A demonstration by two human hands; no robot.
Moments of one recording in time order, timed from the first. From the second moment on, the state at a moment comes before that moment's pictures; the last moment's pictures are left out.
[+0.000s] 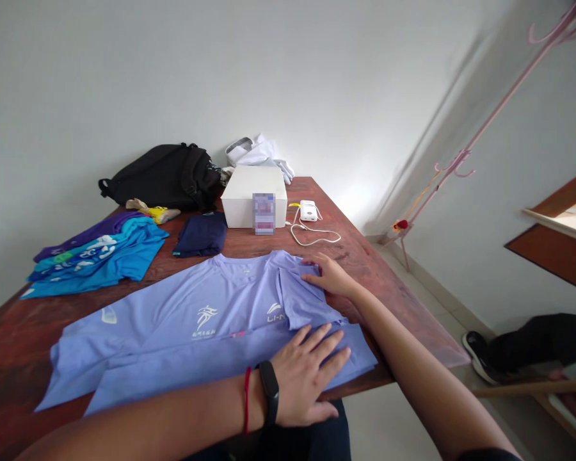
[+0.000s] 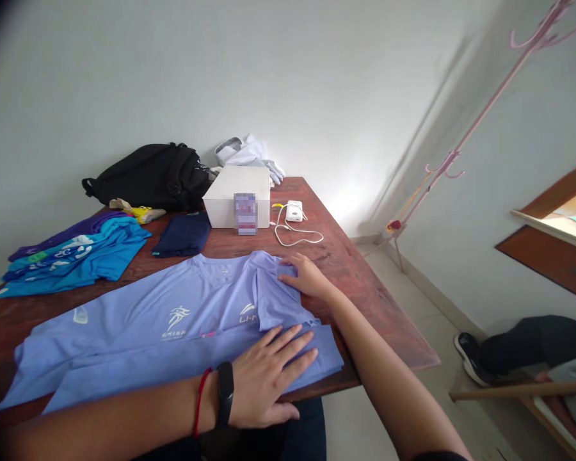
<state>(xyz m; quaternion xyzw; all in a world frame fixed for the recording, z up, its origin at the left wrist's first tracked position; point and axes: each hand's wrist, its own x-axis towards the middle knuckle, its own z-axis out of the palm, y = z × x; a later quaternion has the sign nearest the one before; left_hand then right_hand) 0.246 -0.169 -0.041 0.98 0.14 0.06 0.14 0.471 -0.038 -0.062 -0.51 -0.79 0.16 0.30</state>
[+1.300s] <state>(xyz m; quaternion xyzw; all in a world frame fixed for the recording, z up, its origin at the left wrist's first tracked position) 0.187 -0.163 -0.024 0.95 0.29 0.06 0.11 0.448 -0.030 -0.075 -0.50 -0.81 0.12 0.29</state>
